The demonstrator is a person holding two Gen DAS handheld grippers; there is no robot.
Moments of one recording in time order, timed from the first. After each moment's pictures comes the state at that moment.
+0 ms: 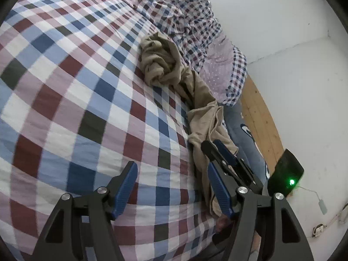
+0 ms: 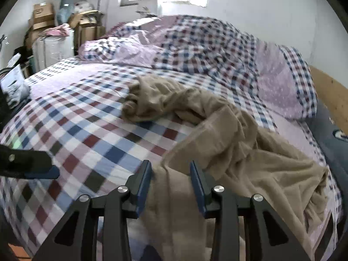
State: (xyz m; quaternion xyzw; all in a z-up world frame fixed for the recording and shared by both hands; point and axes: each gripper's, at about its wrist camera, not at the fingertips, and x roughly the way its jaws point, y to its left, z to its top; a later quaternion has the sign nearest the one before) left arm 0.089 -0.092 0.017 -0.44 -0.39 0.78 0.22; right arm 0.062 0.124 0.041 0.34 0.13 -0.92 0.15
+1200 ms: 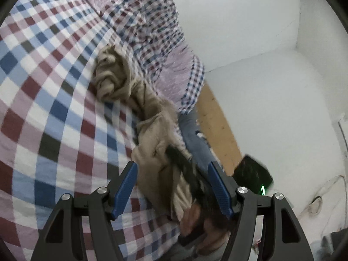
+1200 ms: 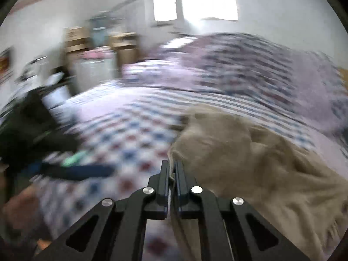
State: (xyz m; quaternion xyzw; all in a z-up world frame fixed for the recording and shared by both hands) left arm 0.088 -0.114 0.047 -0.35 -0.46 0.74 0.33; right arm 0.100 0.094 0.074 0.29 0.09 -0.86 0.40
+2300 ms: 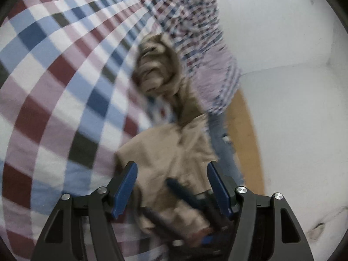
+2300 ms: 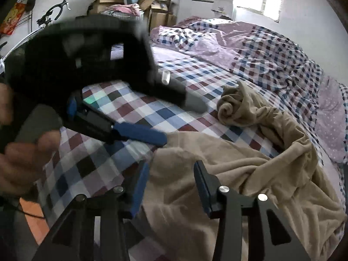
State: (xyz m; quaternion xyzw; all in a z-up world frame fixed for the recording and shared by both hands) left arm 0.055 -0.117 0.012 -0.41 -0.49 0.72 0.27; right arm 0.113 0.033 0.020 0.33 0.22 -0.85 0.35
